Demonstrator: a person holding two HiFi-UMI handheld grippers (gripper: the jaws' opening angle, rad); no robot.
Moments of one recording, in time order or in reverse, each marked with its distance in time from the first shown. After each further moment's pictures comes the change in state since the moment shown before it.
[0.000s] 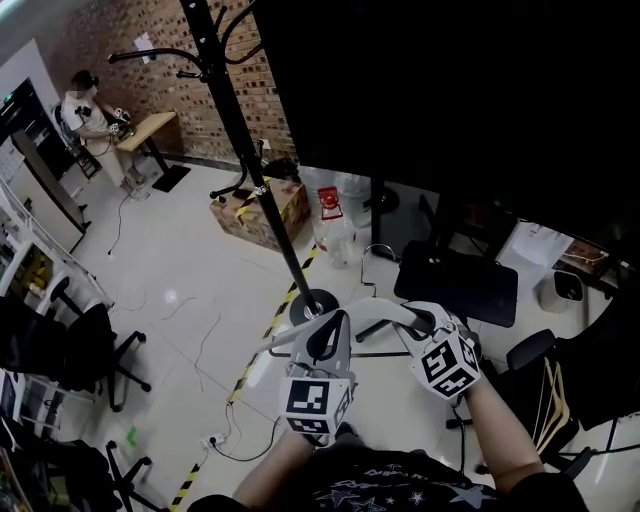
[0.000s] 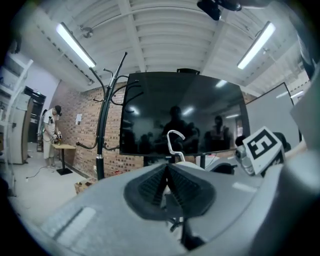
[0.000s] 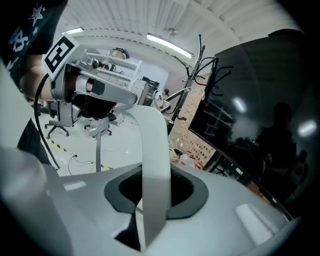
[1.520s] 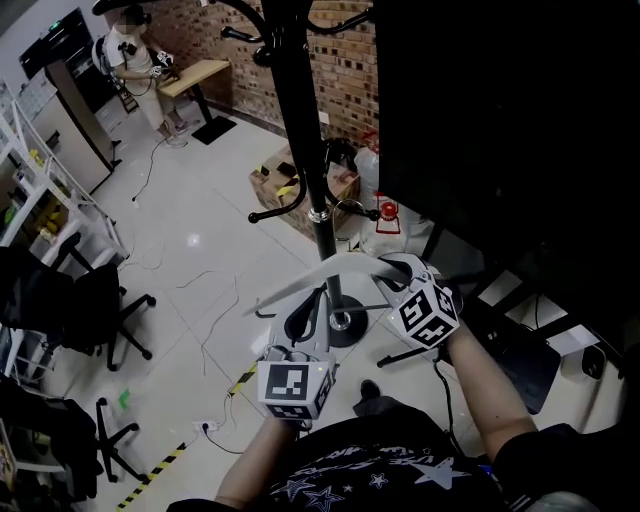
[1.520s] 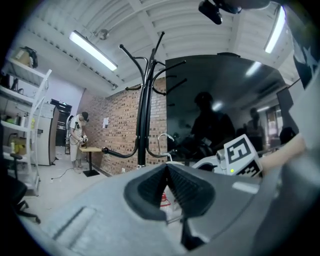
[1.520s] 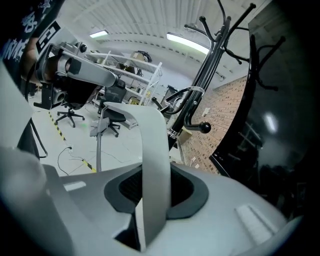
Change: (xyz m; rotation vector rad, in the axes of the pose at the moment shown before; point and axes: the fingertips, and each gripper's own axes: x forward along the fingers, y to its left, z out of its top) left arm 0.101 0.230 0.010 0.003 -0.015 0.331; right arm 0.294 -0.082 0.107 -0.215 -0.137 0.236
